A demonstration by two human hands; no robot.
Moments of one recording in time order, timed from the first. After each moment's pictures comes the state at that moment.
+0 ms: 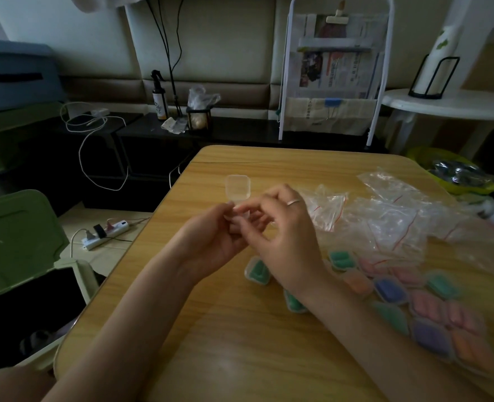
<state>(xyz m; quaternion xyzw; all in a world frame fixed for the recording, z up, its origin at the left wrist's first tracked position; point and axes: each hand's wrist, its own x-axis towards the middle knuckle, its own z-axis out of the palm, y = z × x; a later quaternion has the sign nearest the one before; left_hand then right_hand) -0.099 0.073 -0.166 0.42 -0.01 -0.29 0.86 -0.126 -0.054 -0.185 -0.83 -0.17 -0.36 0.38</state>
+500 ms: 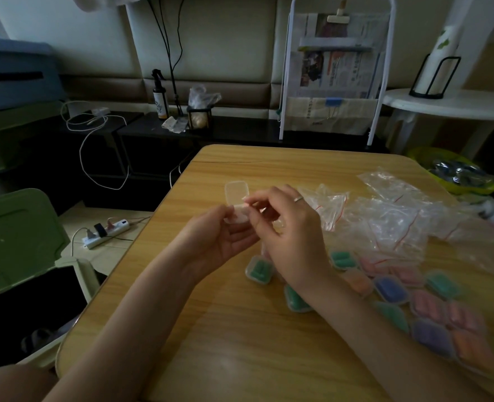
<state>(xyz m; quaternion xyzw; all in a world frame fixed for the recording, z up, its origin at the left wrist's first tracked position) -0.096 0.073 -0.168 0.47 -0.01 -0.27 0.84 -0.126 -0.057 -0.183 -0.82 -0.19 -0.37 0.40</state>
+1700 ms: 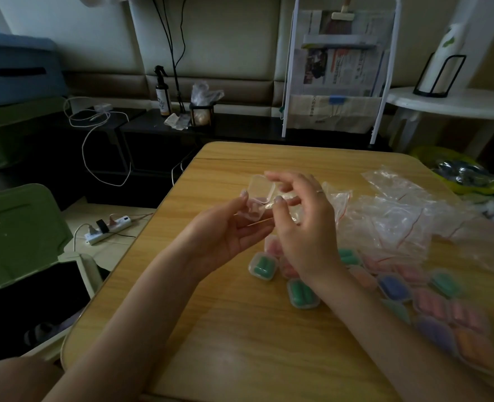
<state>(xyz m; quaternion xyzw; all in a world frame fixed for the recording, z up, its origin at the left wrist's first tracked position) -0.098 0.073 -0.168 0.47 -0.04 -0.28 0.83 -0.124 -0.062 -0.181 -0.80 -0.13 -0.37 0.46</state>
